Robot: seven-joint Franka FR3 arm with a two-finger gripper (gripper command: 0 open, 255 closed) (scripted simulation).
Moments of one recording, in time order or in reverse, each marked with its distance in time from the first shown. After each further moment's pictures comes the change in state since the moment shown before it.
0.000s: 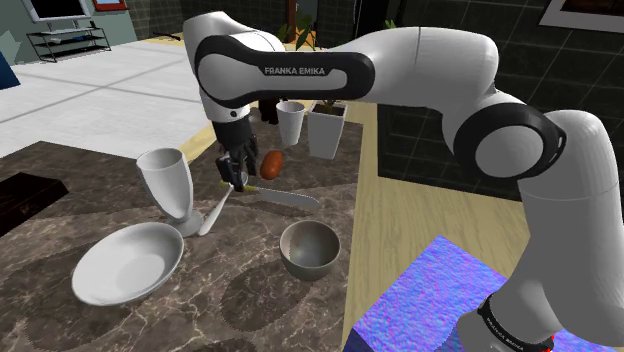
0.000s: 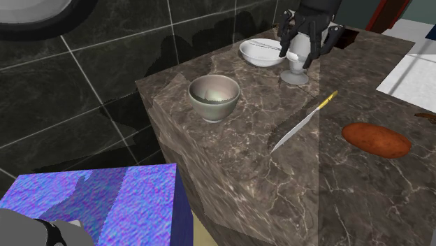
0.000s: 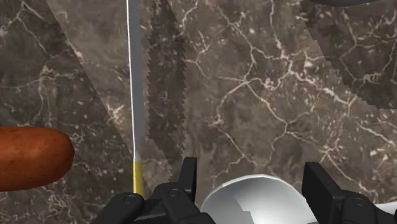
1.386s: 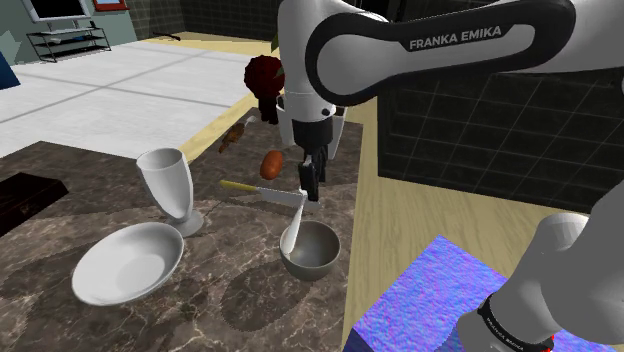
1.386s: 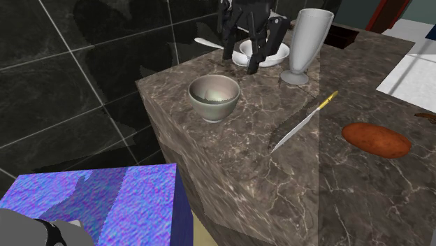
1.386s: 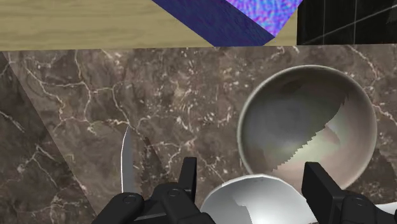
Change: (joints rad) arm -0.091 -0.677 0.010 -0.832 0.128 0.166 -0.063
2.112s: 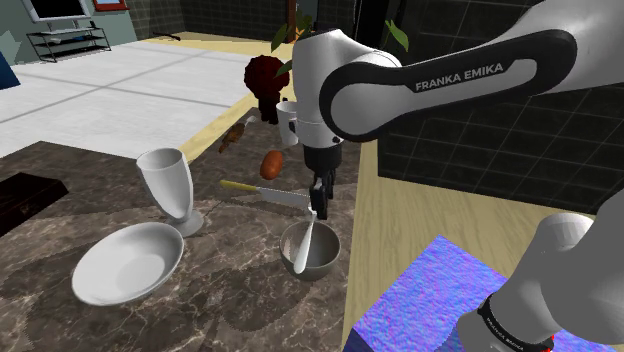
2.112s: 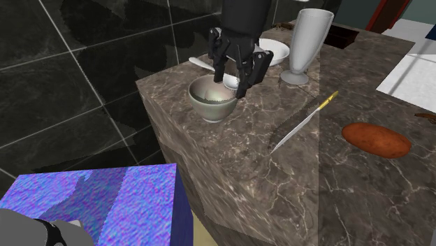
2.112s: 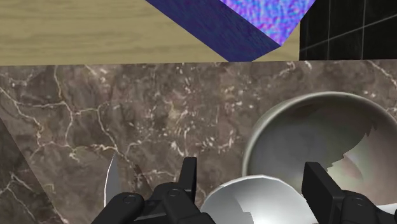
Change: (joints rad) arm -0.001 -0.057 -0.004 -0.182 0.013 0.126 -0.015
